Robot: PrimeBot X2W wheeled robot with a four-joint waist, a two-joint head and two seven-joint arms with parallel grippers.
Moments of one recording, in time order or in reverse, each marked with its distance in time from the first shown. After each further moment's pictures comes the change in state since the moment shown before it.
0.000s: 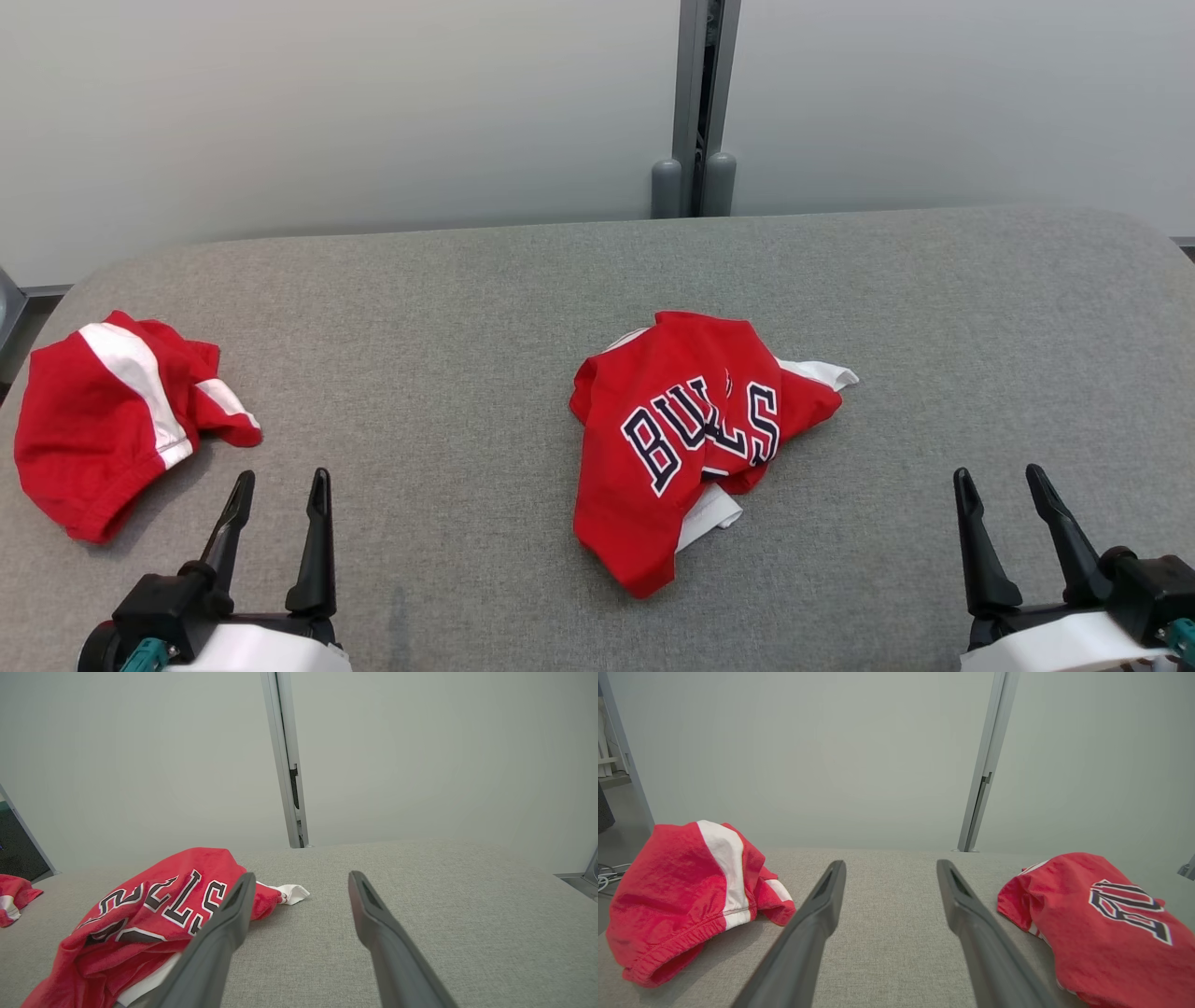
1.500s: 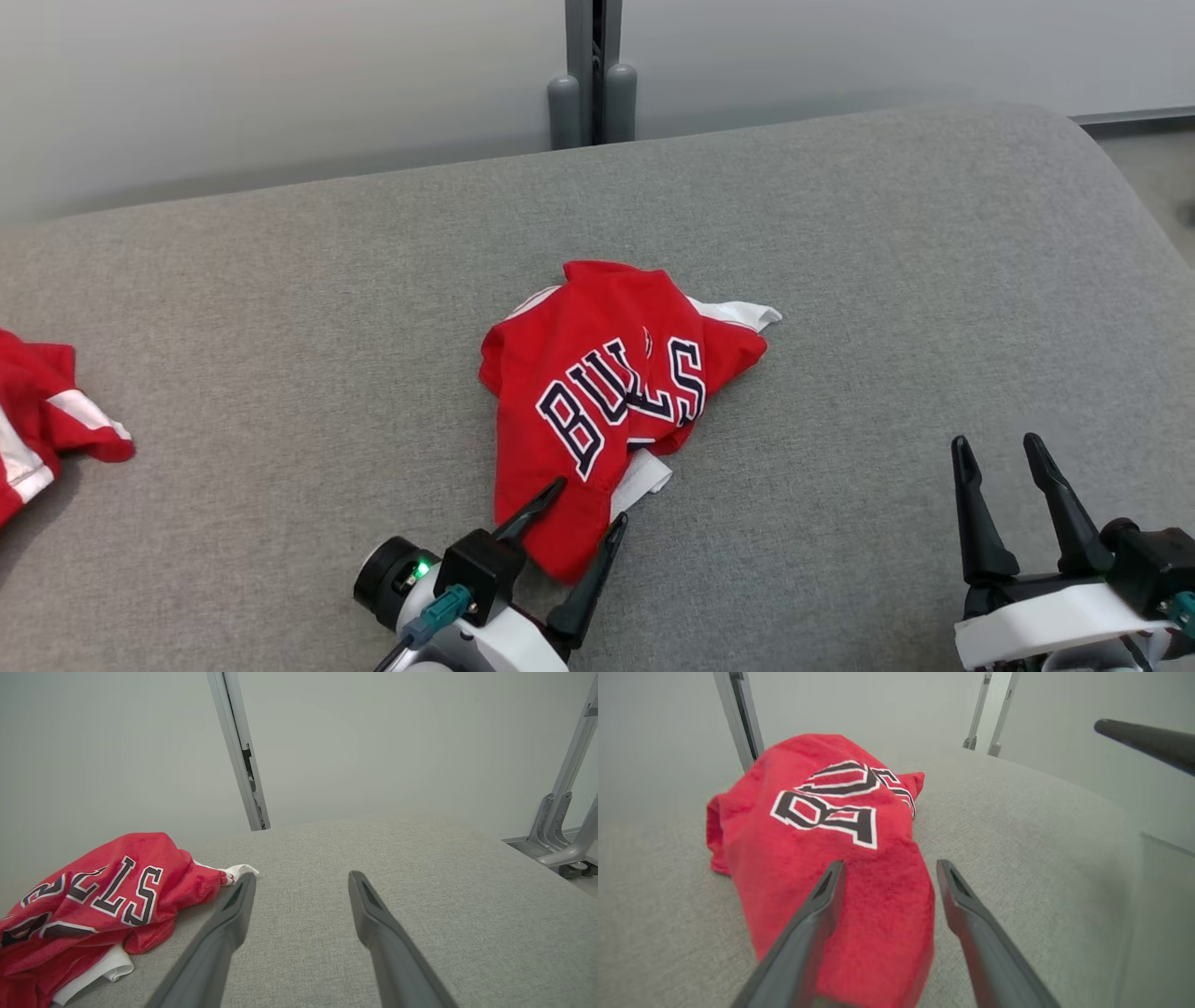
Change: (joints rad) left arm -0.208 -0.007 -0.563 0.201 -0.004 -0.012 0.026; right arm -0.044 0.006 0.003 -0.003 0.020 0.000 0.000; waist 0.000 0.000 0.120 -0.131
